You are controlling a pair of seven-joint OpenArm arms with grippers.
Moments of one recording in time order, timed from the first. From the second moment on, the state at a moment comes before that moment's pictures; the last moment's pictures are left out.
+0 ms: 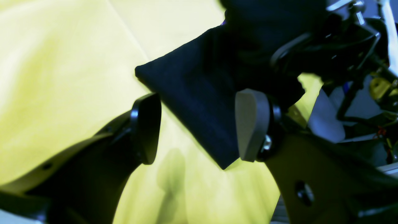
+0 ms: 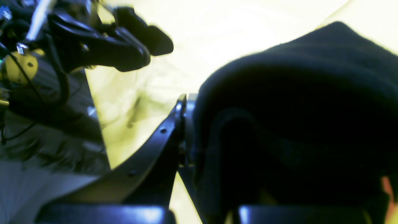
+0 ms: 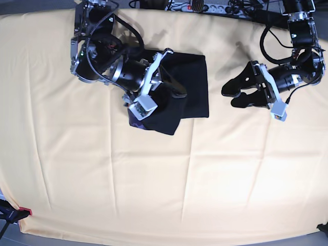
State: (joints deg) left arm 9.6 -24.5 -20.1 96.6 -83.0 -46.6 71.2; right arm -8.8 -7.5 -4.7 113.0 39.6 40.6 -66.0
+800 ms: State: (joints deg) left arm 9.6 -31.0 -20.1 96.6 -83.0 -46.7 71.4; right arm 0.4 -8.6 8.2 120.3 34.5 39.3 -67.0
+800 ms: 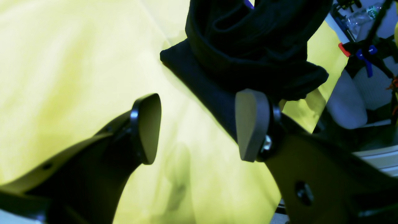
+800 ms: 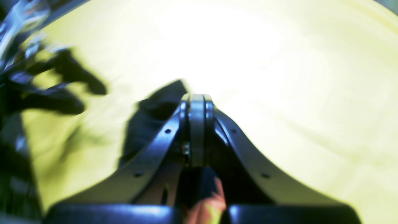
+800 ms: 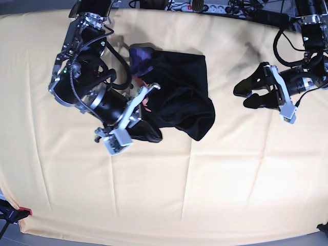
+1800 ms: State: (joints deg) left arm 9.3 -31.0 -20.1 104.3 -87.3 -46.7 71.4; right arm 2.5 -4.6 -19.0 112.6 20.5 40.7 -58.0
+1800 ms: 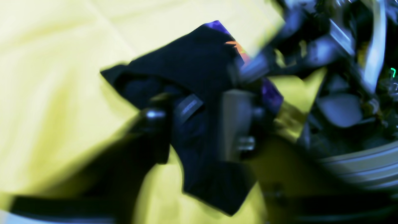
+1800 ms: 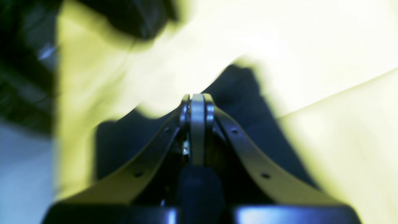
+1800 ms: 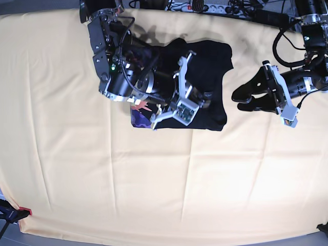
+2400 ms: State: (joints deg) left arm 11.4 -36.3 13.3 118.9 -58.9 -46.8 70.4; right arm 20.4 9.7 -11.9 84.1 23.1 40.9 -52.7
